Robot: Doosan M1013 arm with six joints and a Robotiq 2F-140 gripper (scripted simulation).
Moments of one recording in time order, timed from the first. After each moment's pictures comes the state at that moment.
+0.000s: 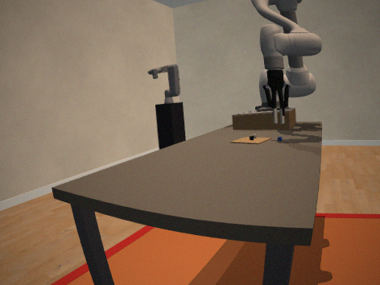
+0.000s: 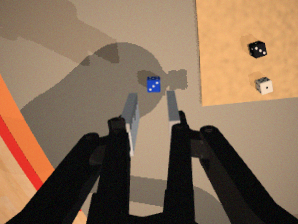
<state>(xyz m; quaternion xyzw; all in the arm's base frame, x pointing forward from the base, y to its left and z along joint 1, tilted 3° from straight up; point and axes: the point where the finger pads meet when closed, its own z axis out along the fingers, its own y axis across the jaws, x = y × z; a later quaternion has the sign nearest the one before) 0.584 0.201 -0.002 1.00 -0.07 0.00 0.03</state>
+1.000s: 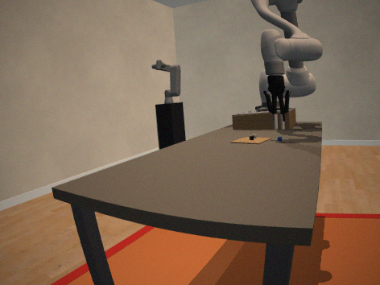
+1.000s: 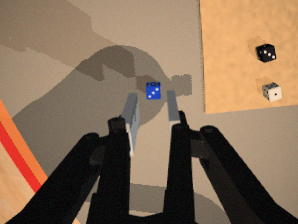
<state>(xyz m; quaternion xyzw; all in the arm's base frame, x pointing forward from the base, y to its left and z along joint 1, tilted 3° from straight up) 0.584 0.200 -0.026 1.00 -0.07 0.00 0.03</state>
